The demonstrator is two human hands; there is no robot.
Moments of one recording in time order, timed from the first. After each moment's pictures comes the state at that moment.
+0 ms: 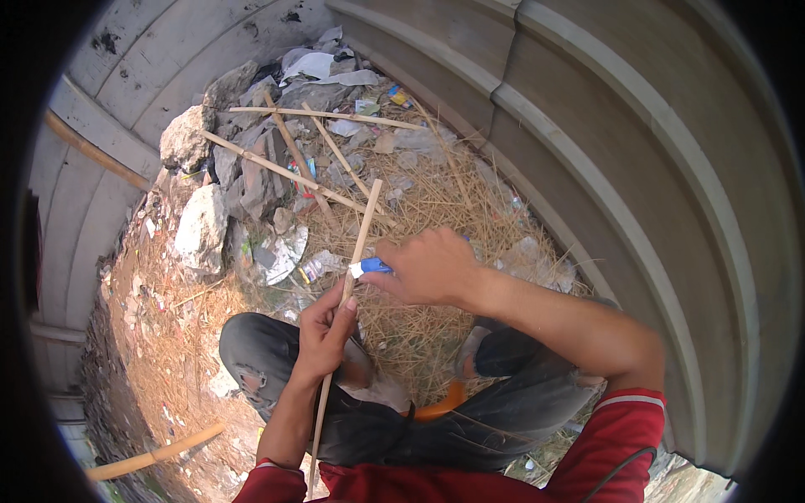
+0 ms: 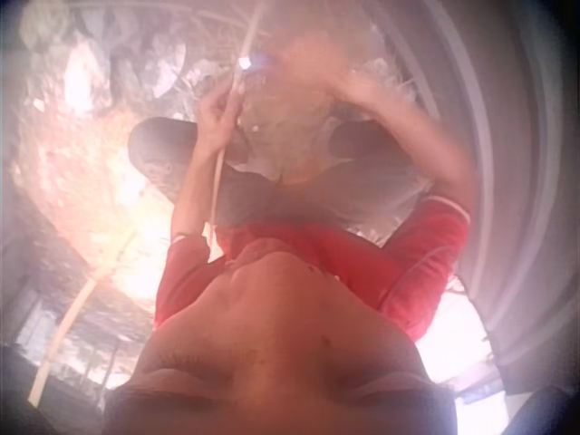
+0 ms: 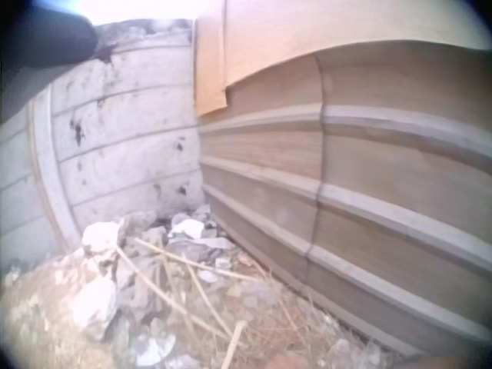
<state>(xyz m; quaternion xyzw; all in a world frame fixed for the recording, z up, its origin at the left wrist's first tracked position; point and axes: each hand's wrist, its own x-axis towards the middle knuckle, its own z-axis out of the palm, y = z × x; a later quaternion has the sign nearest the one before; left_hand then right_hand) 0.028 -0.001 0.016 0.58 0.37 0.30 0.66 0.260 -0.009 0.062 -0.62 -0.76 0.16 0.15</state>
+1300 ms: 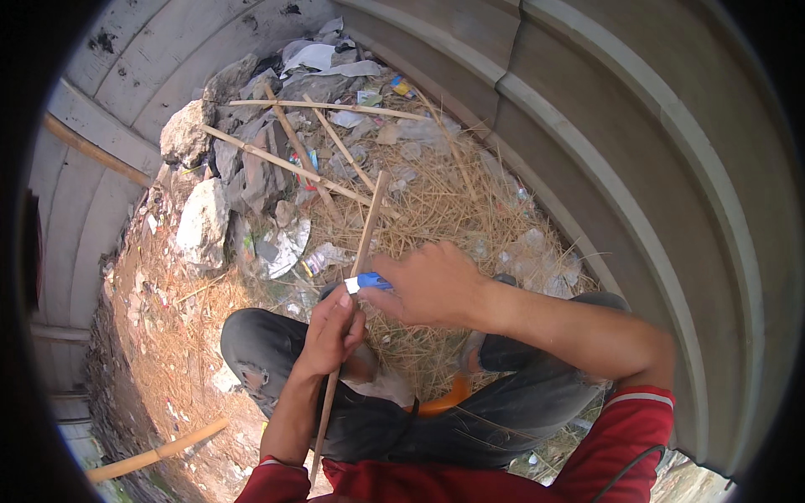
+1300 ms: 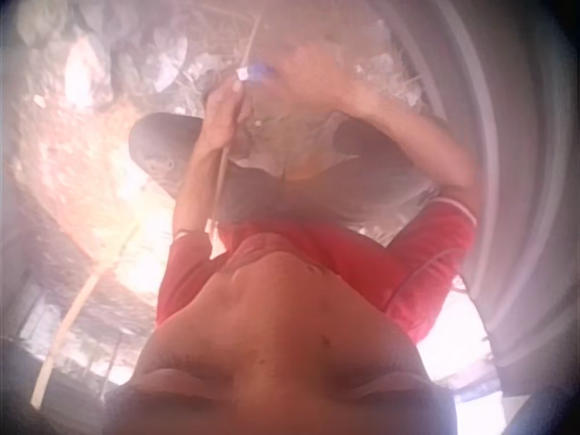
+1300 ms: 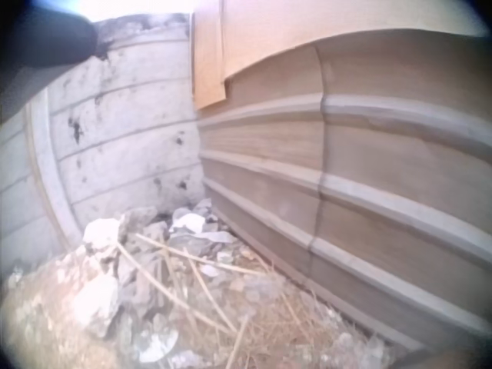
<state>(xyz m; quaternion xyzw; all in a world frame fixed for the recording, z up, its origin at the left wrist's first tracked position) 0.027 0.005 0.026 0.54 0.30 0.21 0.76 0.251 -0.024 0.070 -0.58 -0.78 0.18 0.16</state>
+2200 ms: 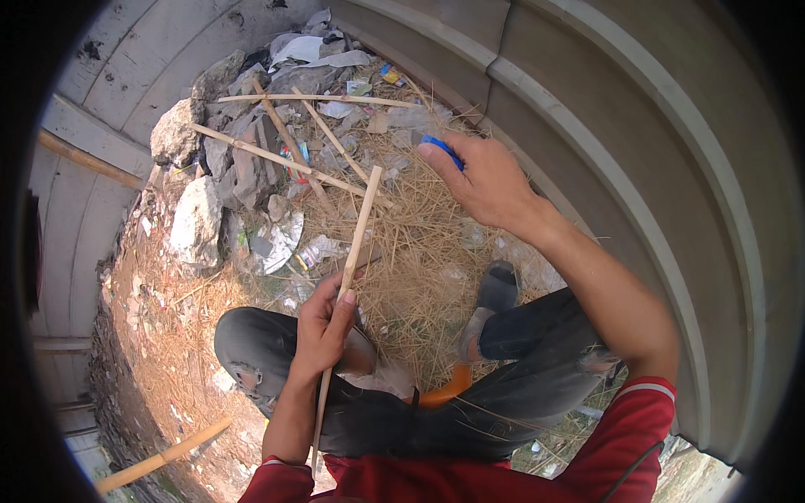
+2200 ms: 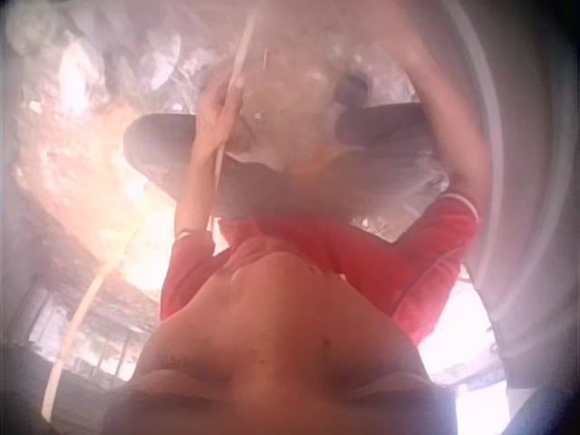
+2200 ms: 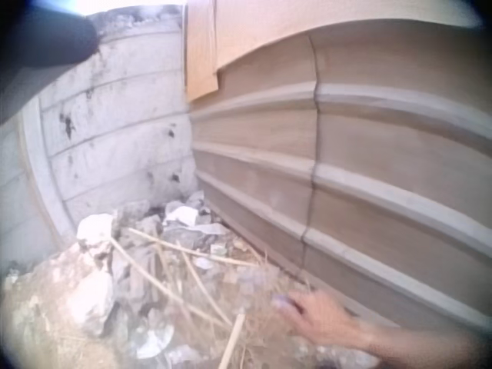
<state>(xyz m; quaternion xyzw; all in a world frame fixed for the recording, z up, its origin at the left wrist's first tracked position) 0.026 -0.003 0.012 0.64 0.40 0.25 0.61 0.339 0.017 0.077 -0.69 -0.63 0.17 0.32</state>
